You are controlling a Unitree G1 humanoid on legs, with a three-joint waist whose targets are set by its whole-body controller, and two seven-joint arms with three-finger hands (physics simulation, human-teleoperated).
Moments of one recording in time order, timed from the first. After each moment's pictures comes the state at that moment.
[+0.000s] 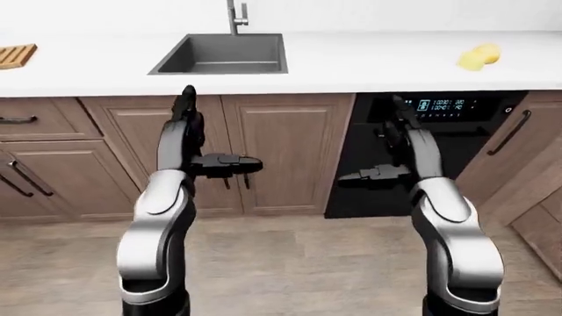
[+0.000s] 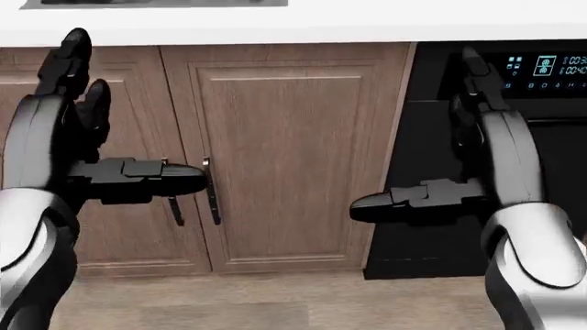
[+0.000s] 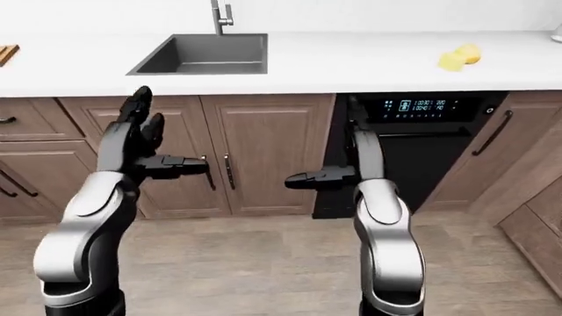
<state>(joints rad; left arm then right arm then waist) -0.47 0.13 0.13 -0.45 -0.09 0.85 0.05 -0.38 -0.13 -0.12 -0.55 -0.05 0.90 0.06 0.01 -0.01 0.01</state>
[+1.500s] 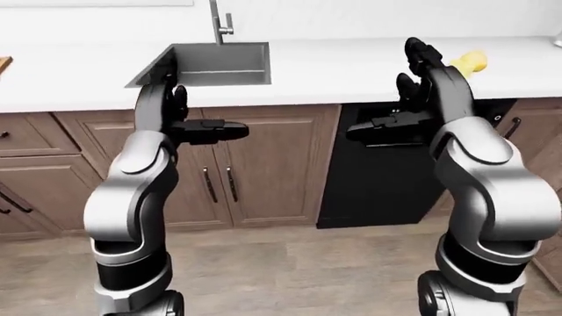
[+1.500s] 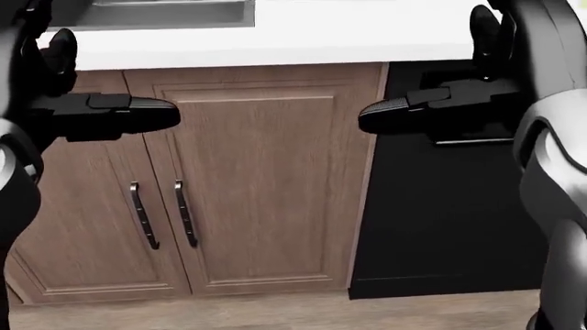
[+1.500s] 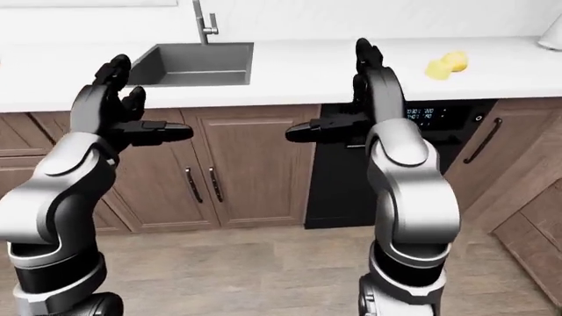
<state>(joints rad) -0.69 0.26 0.18 -0.34 -0.20 0.97 0.12 -0.76 -0.27 -0.15 -0.53 0.01 1.23 0.05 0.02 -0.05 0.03</state>
